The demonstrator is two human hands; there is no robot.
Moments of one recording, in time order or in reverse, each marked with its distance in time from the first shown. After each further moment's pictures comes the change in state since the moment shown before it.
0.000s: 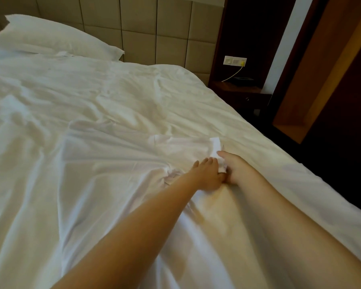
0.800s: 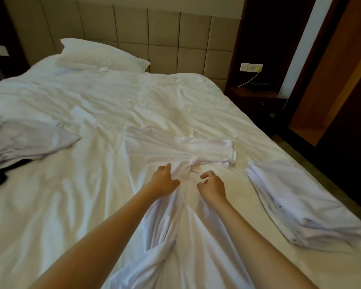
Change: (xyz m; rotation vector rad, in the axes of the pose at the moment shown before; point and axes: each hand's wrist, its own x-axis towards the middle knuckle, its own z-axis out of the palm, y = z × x) left_hand -0.209 -0.052 -0.065 -0.057 0.198 -0.285; right_hand -0.159 0.080 0.042 -0.724 0.016 -0.466
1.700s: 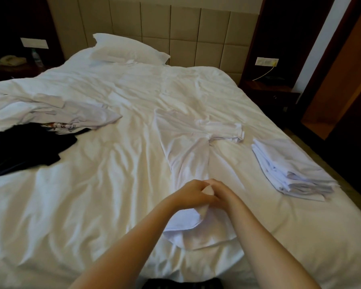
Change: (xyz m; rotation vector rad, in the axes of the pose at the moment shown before) left_hand -0.204 0.010 0.026 -0.322 -0.240 0.154; right_hand -0.172 -0.007 -0.003 0.537 -0.387 0.349
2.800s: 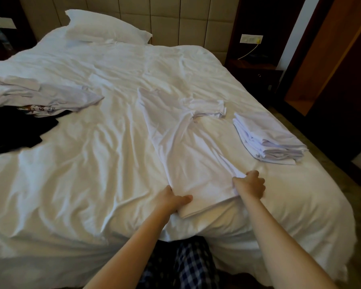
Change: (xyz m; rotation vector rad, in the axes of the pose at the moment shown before) left_hand -0.028 -0.064 0.084 -0.577 0.297 -0.431; right_hand -0.026 0.082 -0.103 -0.383 0.749 0.023
